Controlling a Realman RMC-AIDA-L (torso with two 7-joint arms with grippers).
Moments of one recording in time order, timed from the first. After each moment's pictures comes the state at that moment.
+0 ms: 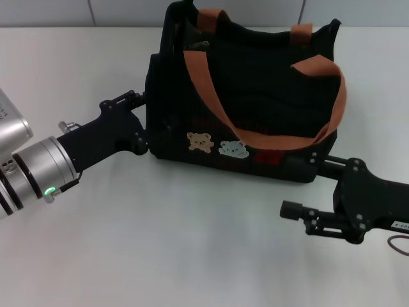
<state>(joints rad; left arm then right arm) -0.54 -2.08 0.38 0.17 1.87 1.36 -0.74 0.44 2.08 -0.59 -0.41 -1.95 -1.88 0.98</state>
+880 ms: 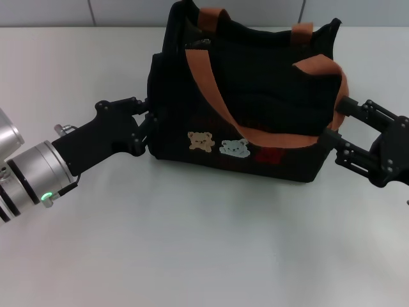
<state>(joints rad) -0.52 -2.07 0.37 0.14 1.84 1.41 -0.71 0.41 2.08 -0.29 -0.33 -1.95 -1.81 0.89</state>
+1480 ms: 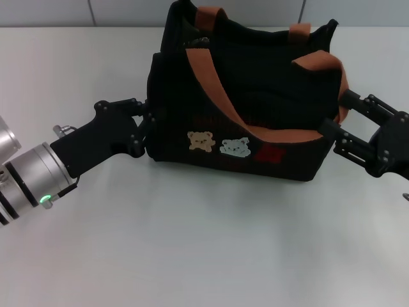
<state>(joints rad) -0.51 -2.08 0.36 0.14 1.84 1.44 -0.69 0.42 2.08 -0.25 -0.30 -1.95 -1.75 0.88</state>
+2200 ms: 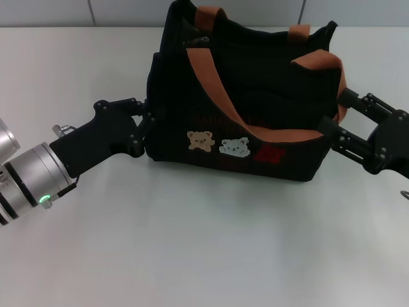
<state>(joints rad) -0.51 -2.08 0.36 0.14 1.84 1.44 -0.68 0.42 2.08 -0.25 -0.29 -1.95 -1.73 0.88</state>
